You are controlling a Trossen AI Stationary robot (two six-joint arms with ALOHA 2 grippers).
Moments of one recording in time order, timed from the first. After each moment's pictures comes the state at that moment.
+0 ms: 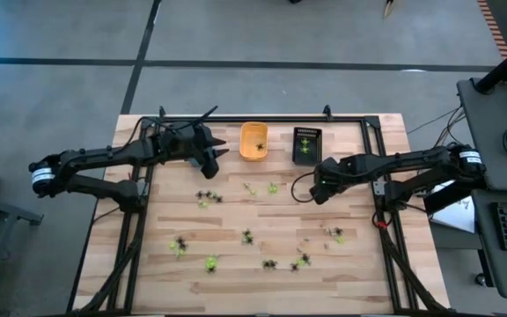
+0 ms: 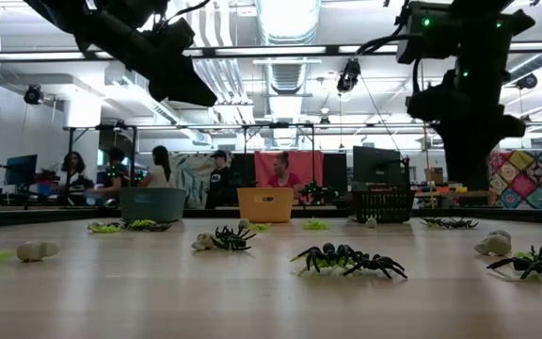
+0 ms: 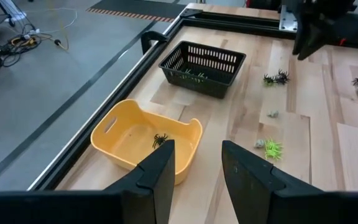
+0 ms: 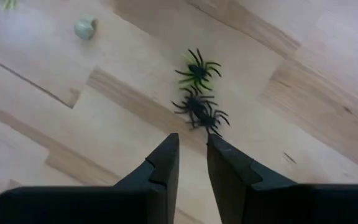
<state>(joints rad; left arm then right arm) 0.37 1.11 0.74 -0.08 -0.03 0.05 -0.09 1.27 0.77 -0.86 0.12 0.92</state>
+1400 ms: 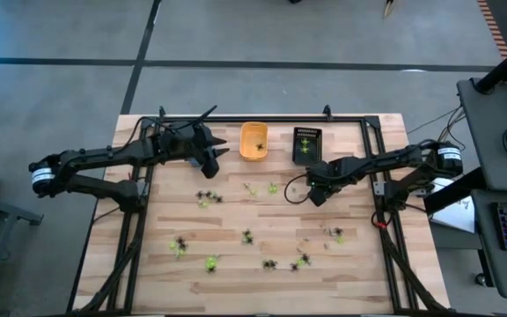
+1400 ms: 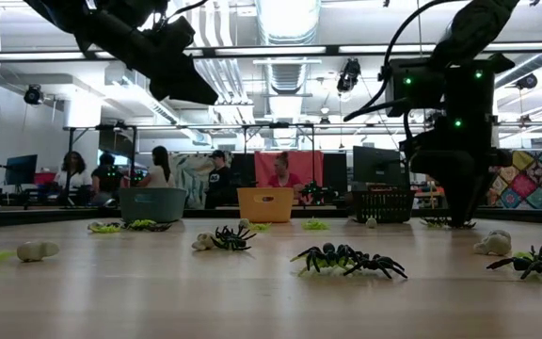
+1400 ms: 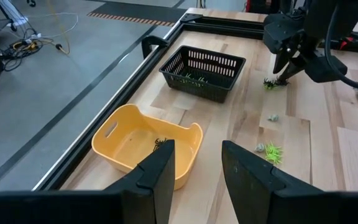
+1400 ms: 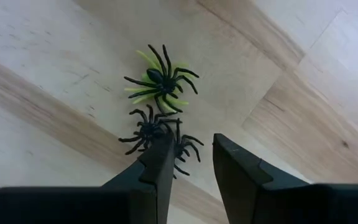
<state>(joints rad) 0.37 1.11 0.74 -0.07 -0.03 0.05 -0.15 1.49 0.71 -0.74 0.16 0.76</state>
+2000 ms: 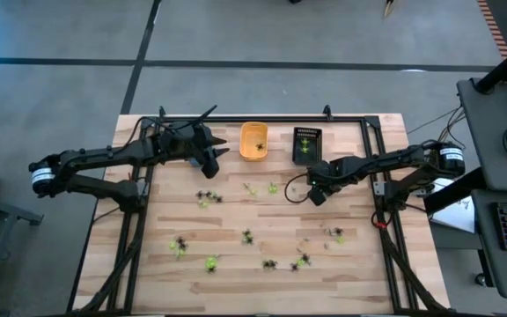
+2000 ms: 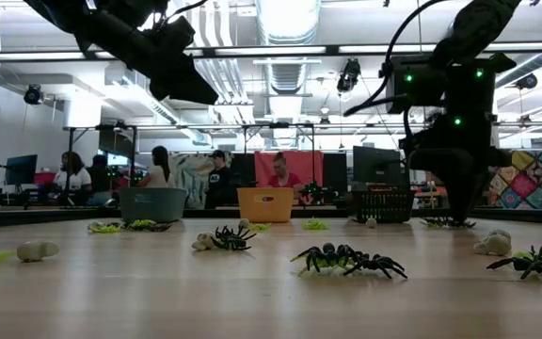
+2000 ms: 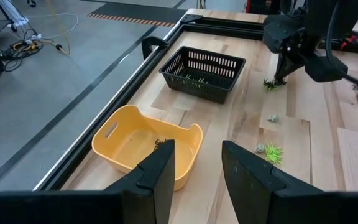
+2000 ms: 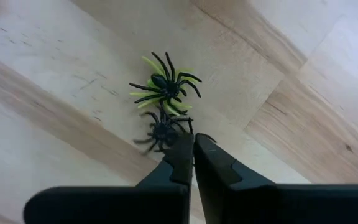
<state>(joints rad) 0.37 1.11 0.74 -0.07 -0.03 0.05 -0.15 1.45 0.70 -0.73 0.16 0.76</state>
